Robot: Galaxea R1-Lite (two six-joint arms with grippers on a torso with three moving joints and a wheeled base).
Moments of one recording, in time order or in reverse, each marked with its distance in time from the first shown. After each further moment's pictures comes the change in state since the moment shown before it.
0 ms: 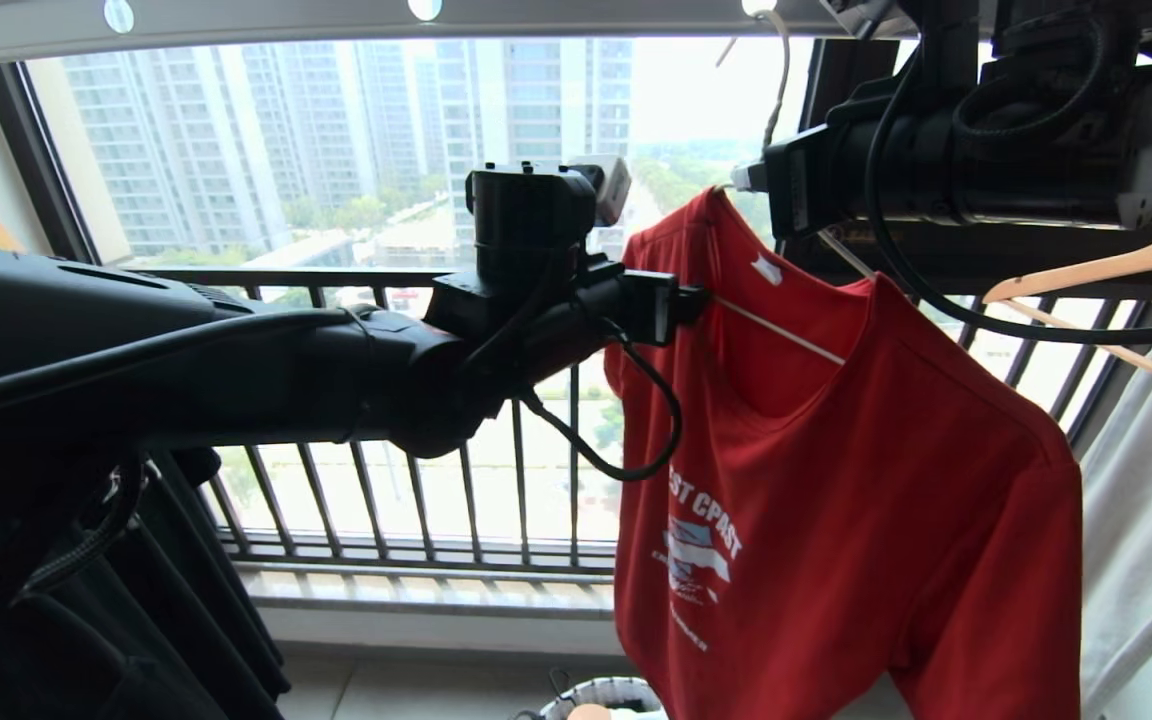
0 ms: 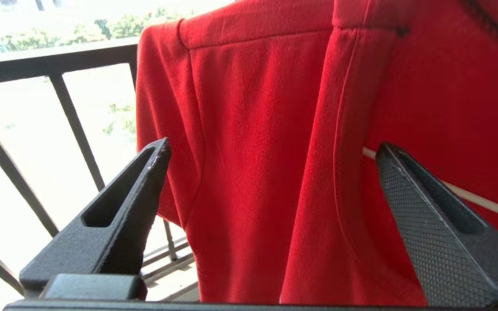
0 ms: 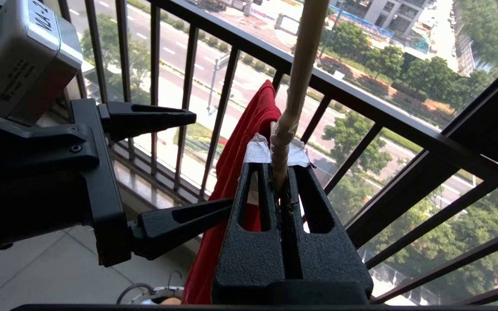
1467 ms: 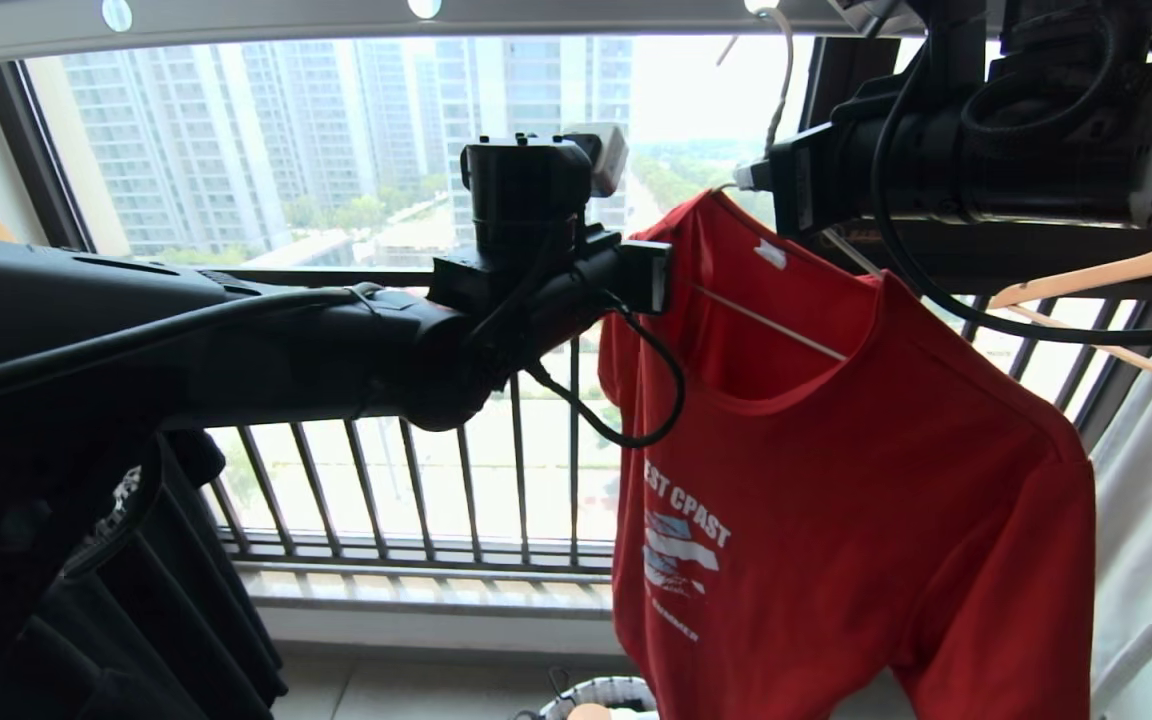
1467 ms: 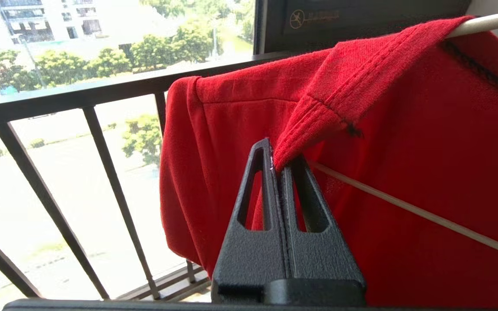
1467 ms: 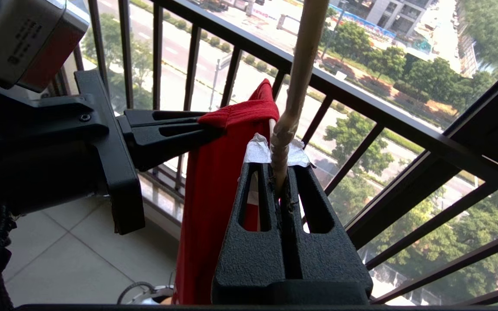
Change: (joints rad) left arm 0.013 0.028 -0.086 0.001 0.035 0.048; right arm -0.001 -0.009 0.005 0.002 0.000 -0.001
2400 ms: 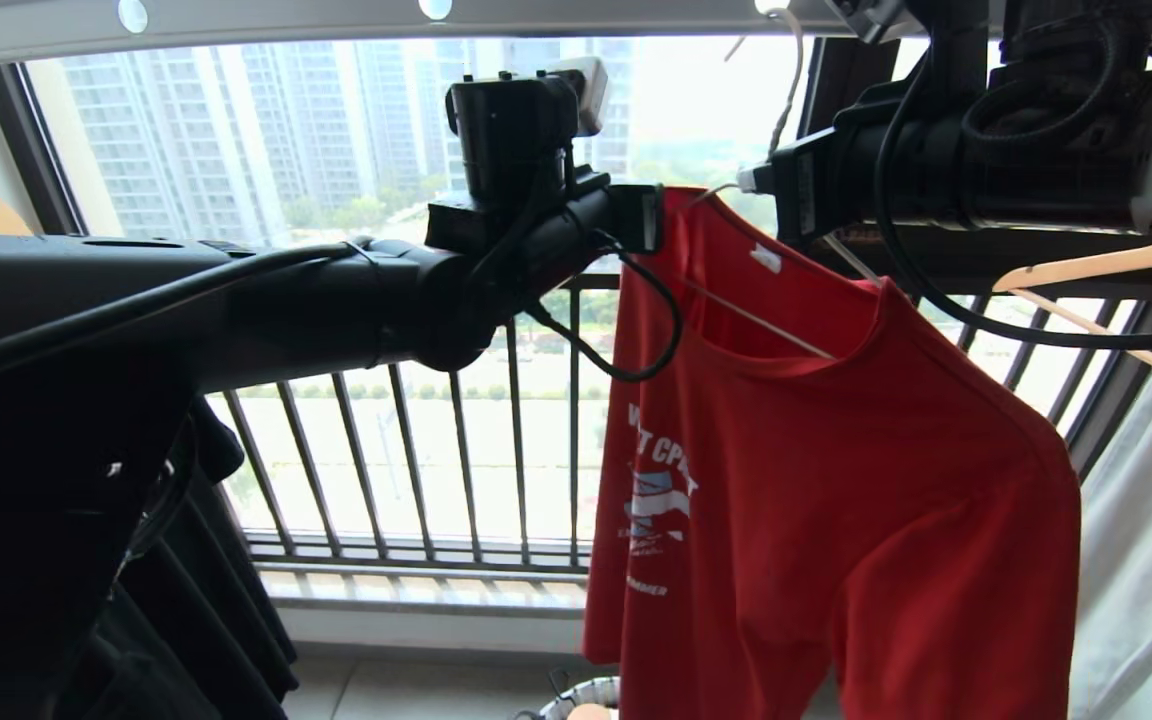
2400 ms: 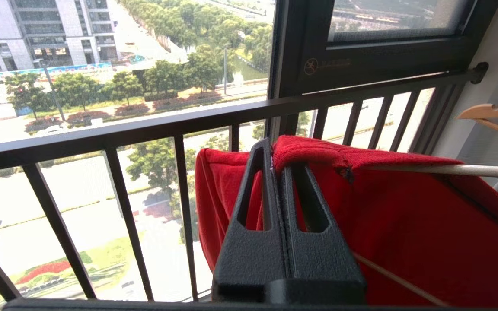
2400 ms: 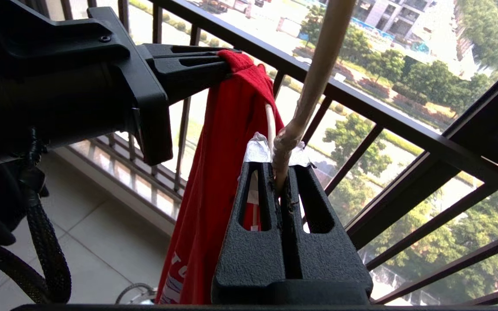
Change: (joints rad) left arm 0.038 0.079 -0.251 0.082 0.002 0.000; right arm 0.000 -0.001 0.010 0.018 0.003 0.000
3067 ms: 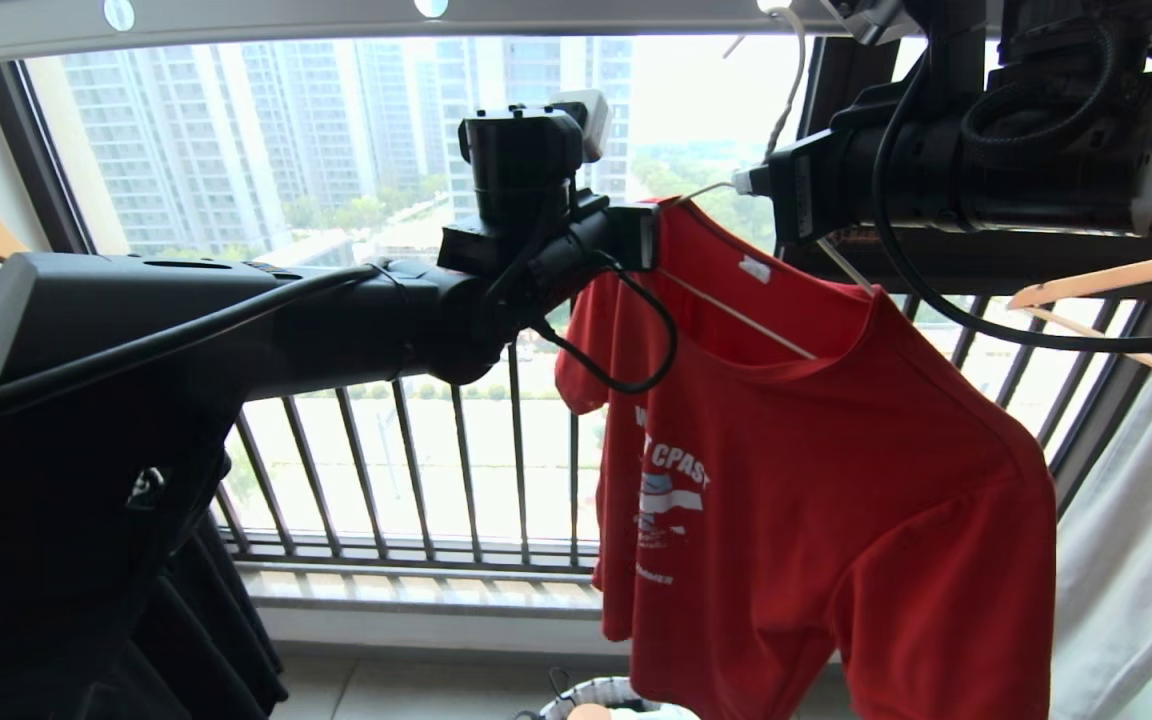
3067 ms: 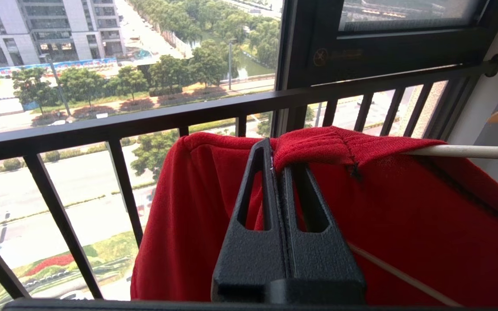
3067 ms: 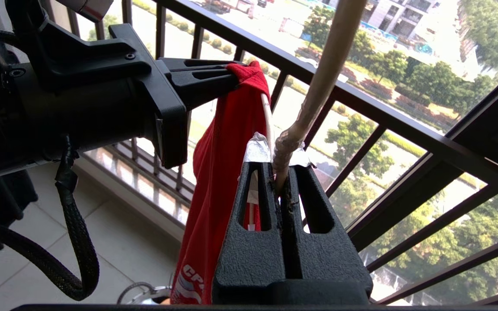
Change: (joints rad) left arm 0.014 0.039 -0.001 -0.019 0.003 0.000; right arm 0.000 -0.002 0.004 0.002 0.005 0.000
